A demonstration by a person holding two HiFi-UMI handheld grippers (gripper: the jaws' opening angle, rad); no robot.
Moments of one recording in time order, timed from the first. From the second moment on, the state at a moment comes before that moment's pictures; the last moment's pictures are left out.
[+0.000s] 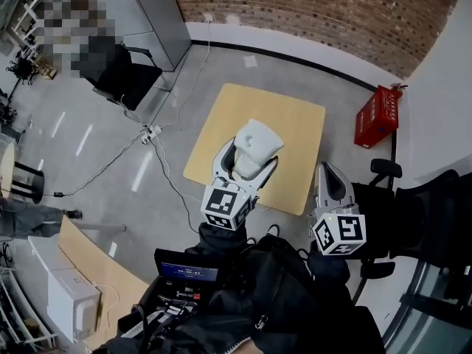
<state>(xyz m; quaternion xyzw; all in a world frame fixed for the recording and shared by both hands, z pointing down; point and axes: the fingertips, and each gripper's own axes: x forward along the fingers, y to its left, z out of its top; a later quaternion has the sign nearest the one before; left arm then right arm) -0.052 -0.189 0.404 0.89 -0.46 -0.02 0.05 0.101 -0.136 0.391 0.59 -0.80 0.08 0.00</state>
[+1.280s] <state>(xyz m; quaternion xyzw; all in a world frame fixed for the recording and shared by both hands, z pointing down) -0.032 -0.251 0.630 0.84 -0.44 0.20 0.23 0.117 -0.188 0.552 0.57 -0.79 0.20 0.12</state>
